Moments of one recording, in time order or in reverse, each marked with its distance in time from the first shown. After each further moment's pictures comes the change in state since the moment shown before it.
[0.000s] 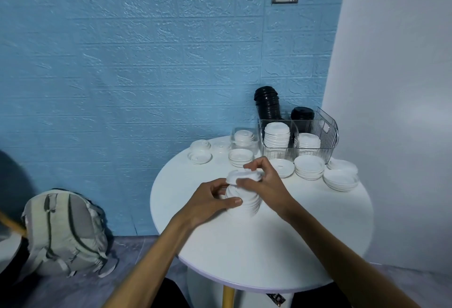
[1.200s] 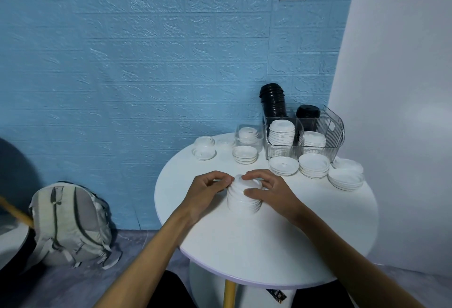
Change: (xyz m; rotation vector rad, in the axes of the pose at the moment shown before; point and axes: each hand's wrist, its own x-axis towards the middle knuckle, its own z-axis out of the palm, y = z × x) left_hand 0.002 -0.004 -0.007 -0.172 0.188 -0.037; right_hand -0.003 0.029 -0.008 -0.032 -0.131 -0.033
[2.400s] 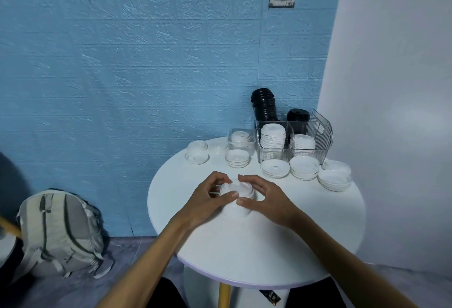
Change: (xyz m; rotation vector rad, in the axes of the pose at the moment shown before) left_hand -0.006 -0.001 0.010 0.226 -0.160 0.153; right_hand -0.016 -0.001 -0.010 -0.246 -0.061 -0.012
